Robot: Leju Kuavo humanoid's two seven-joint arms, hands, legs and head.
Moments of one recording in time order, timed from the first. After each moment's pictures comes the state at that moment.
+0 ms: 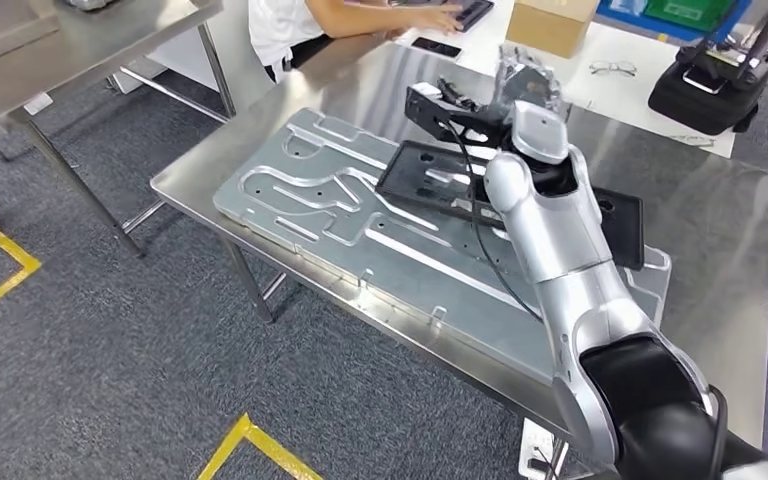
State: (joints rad) left arm 0.01 -0.19 -0.23 -0.13 0.18 0.02 0.13; right arm -0.97 -0.03 0.91 -1.15 0.70 0.25 0.34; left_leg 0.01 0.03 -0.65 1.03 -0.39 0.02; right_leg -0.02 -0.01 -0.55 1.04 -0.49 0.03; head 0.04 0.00
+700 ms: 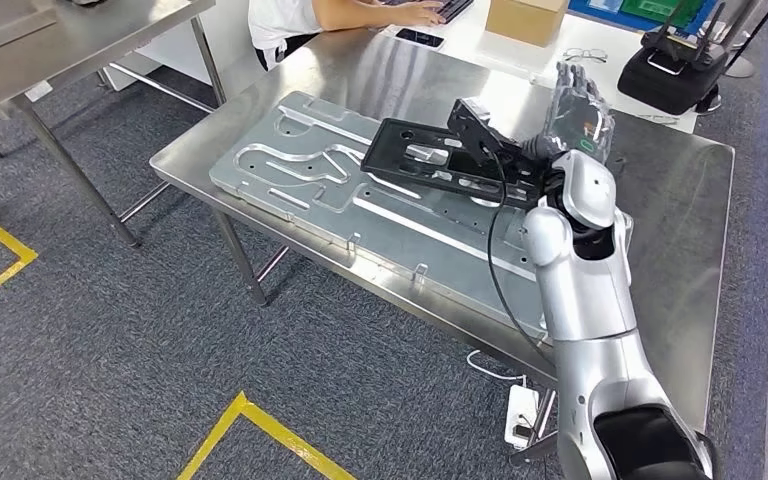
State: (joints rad) left arm 0.01 -0.19 -0.23 -0.13 0.18 0.05 0.12; right arm -0.72 -0.05 0.77 -1.47 0.73 0.14 0.28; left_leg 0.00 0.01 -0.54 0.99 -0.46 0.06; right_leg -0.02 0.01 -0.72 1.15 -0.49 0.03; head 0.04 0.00
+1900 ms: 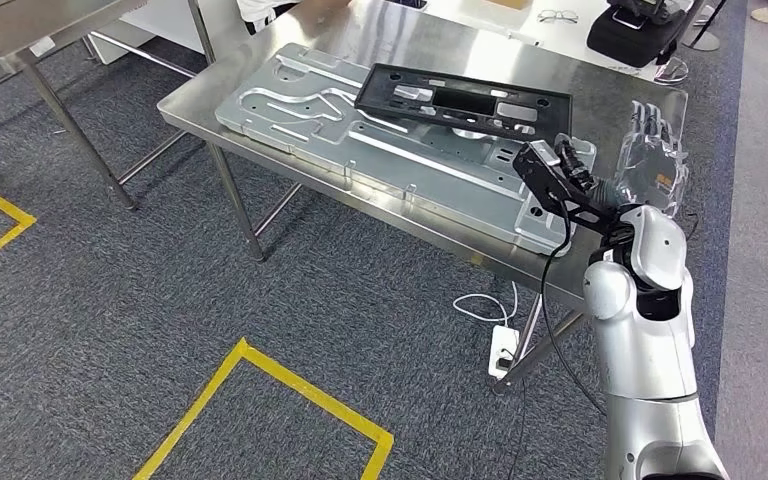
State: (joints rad) left arm 0.01 -0.21 -0.23 -0.13 0.18 0.06 0.13; right arm -0.49 -0.17 0.65 -1.67 0.71 0.11 0.23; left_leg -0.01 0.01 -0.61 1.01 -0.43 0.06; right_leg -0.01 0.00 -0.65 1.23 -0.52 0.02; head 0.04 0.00
